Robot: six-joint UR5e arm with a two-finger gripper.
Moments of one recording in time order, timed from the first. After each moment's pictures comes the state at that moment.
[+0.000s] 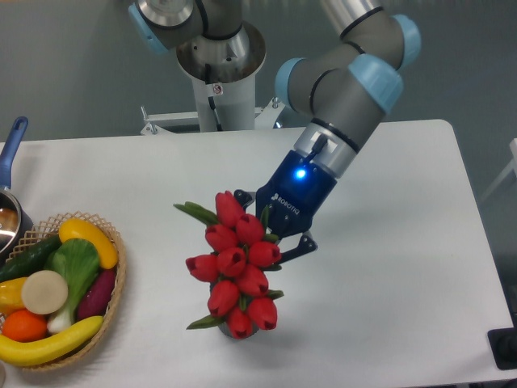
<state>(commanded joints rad) 2.63 -1.90 -1.60 -0.62 0.39 0.85</state>
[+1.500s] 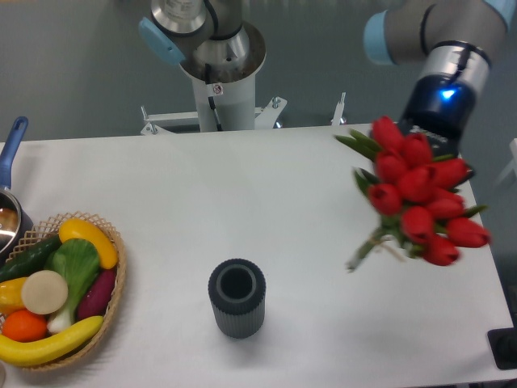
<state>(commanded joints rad) 2.96 -1.91 -1.56 -0.63 0.63 0.92</state>
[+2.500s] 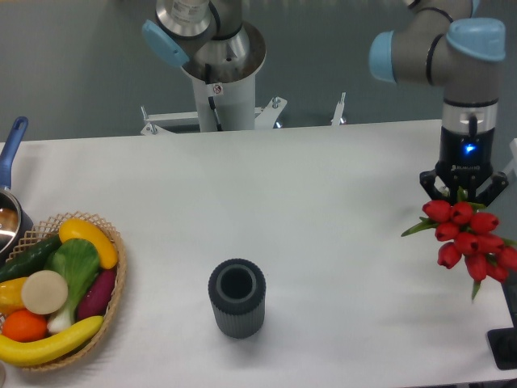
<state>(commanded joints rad) 2.88 -1.96 -1.62 -0.71 1.33 1.13</state>
